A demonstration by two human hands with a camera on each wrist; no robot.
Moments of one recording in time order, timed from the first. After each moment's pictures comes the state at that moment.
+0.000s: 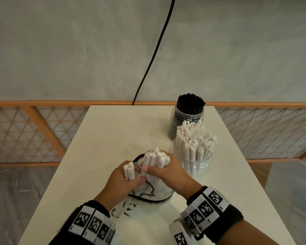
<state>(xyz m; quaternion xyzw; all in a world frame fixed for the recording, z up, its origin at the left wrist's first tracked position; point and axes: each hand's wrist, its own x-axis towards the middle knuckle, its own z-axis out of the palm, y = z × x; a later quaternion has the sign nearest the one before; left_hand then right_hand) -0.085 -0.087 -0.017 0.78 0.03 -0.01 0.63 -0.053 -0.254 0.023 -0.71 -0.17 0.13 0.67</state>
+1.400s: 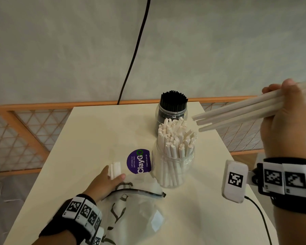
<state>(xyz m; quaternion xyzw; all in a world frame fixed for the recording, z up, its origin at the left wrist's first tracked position) -0.055 -0.079 -0.044 0.89 0.16 -0.19 0.39 -0.029 -0.434 0.155 -0.47 0.02 -0.37 0.80</state>
